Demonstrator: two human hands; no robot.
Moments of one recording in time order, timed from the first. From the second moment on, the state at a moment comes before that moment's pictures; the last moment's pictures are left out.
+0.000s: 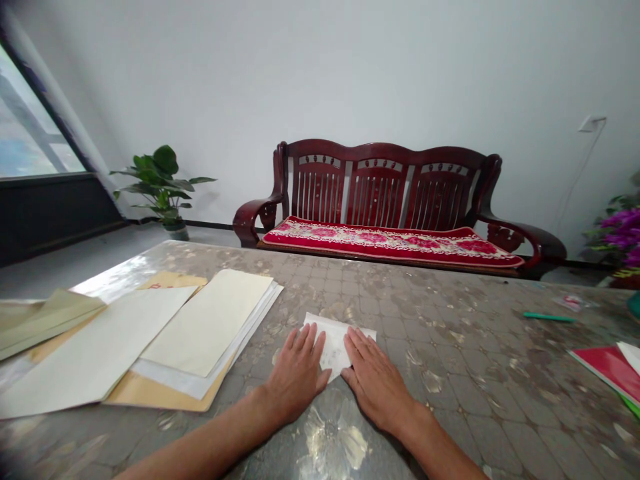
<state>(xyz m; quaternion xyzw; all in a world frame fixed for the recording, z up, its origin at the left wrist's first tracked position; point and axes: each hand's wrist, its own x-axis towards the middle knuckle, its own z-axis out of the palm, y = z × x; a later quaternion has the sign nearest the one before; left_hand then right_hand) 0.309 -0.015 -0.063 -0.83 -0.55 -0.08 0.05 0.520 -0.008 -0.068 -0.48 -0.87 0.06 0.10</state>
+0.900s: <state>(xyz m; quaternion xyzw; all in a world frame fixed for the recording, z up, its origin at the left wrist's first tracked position) 0.286 0.080 -0.005 -0.86 -0.49 0.02 -0.12 0.514 0.072 0.001 -0.57 -0.79 0.23 -0.03</state>
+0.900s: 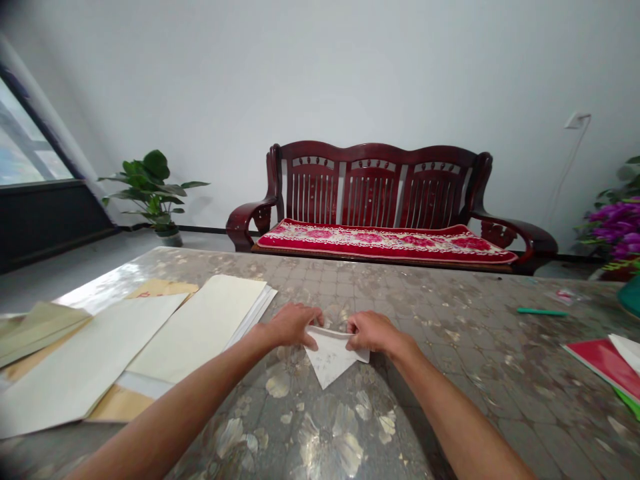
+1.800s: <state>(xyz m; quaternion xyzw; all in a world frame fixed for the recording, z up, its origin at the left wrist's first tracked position) 0.285 0.029 -0.034 -0.92 -0.37 -0.04 0.10 0.526 0.014 -0.042 -0.43 -0.89 -0.13 0.09</state>
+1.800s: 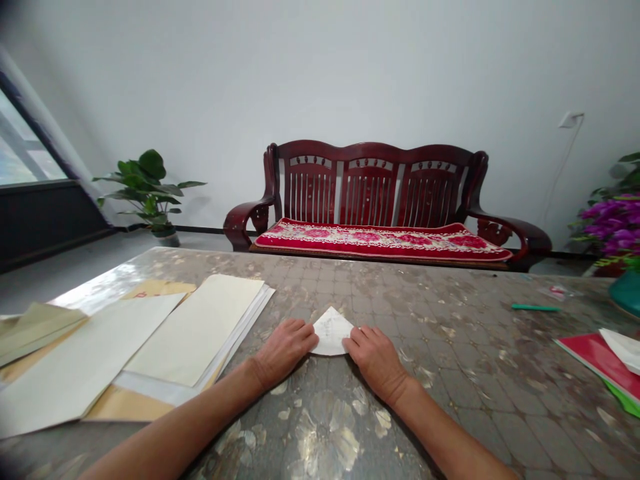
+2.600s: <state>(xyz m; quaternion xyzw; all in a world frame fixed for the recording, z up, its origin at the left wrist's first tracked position) 0.259 0.035 -0.042 -0.78 -0.58 -0.20 -0.11 0.538 0.045 -0.031 -0.59 -0.79 0.13 0.10</state>
